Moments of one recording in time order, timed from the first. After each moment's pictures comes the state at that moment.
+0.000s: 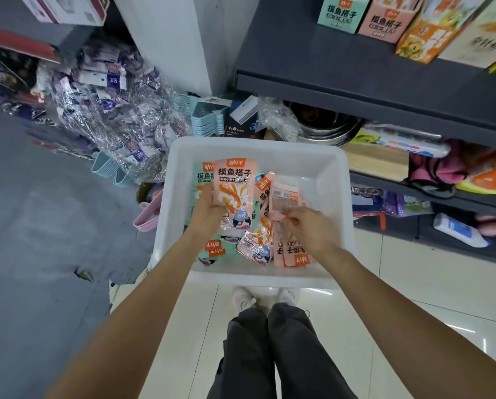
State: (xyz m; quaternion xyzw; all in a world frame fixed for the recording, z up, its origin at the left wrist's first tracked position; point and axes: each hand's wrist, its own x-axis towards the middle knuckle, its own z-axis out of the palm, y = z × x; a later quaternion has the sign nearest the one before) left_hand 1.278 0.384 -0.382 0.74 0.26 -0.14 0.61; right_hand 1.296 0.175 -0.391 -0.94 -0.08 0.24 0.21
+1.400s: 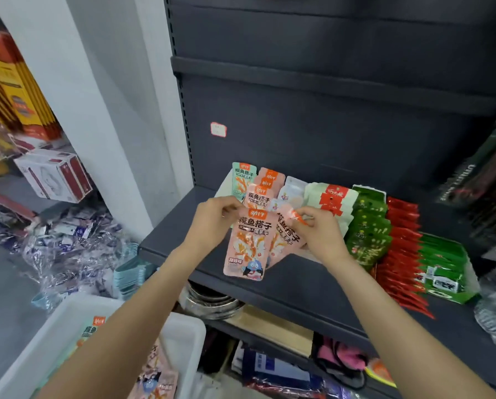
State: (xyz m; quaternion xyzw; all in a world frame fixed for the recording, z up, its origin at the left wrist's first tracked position) left_hand 1.525 0.138 -0.151 0.89 0.03 0.14 0.44; right_hand 1.561 -0.068 -0.149 -0.84 -0.13 0.02 0.53
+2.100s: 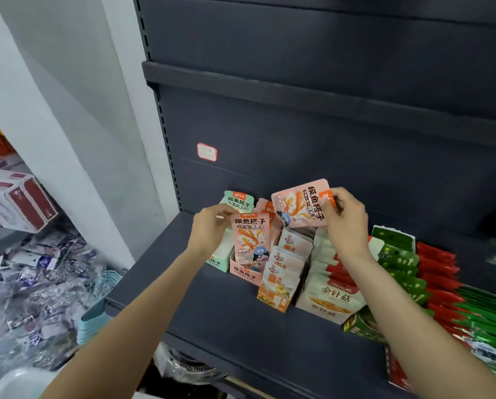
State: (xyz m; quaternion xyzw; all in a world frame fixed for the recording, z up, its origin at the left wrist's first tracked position) left_hand 1.685 0.180 -0.197 0.87 0.10 0.13 0.46; right_hand 1.717 -0.052 -0.143 -0.86 -0.07 -0.15 0.49
